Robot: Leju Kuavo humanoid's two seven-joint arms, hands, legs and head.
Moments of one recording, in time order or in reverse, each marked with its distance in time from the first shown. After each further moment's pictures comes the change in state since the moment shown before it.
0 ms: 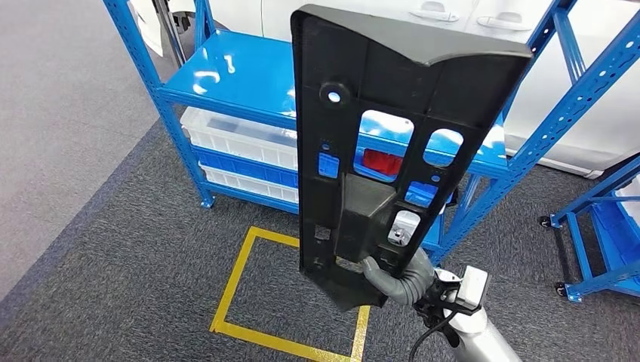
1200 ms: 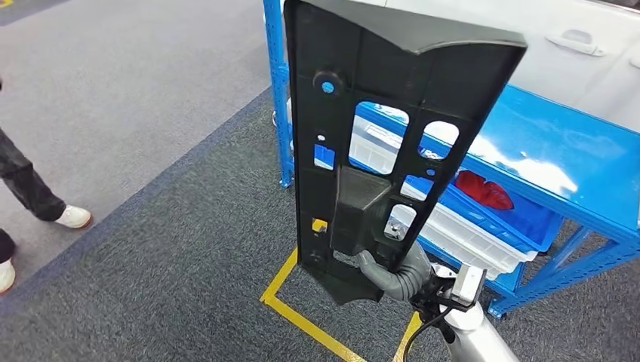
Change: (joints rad) left arm -0.022 -0.017 -0.003 0.000 -0.001 0.002 -0.012; right arm -0.016 0.026 -0.014 -0.003 0.027 -0.005 0.015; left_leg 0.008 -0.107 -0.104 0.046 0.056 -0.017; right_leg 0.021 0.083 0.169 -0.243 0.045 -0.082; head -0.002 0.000
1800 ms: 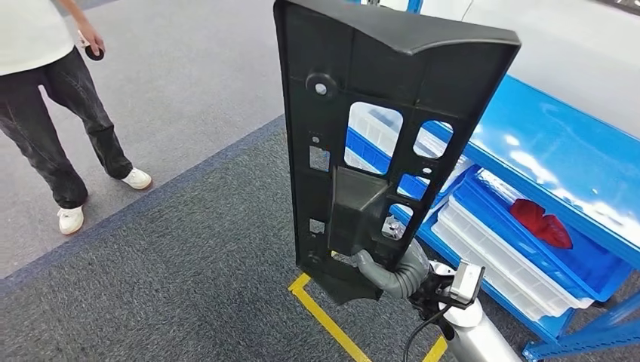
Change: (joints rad) left arm 0.014 0.017 0.000 -0.001 -0.002 0.010 0.000; right arm -0.014 0.008 0.006 0.006 0.000 0.006 0.000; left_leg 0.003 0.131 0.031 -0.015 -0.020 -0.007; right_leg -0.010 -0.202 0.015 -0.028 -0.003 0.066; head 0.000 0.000
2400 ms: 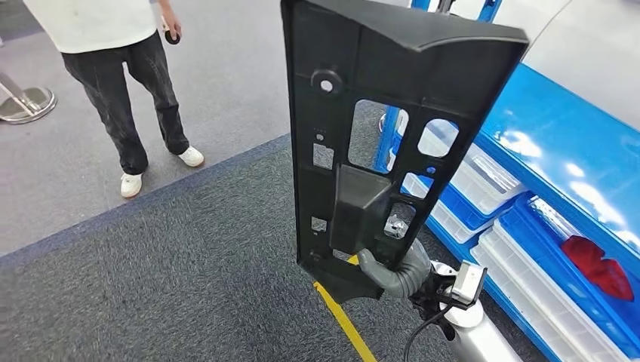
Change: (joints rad) left arm -0.019 -0.014 0.000 0.000 0.004 -0.002 -0.002; right arm 0.003 0.002 -0.001 0.000 0.003 0.001 -0.006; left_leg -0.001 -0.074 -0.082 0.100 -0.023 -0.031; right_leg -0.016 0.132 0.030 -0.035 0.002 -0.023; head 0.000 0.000
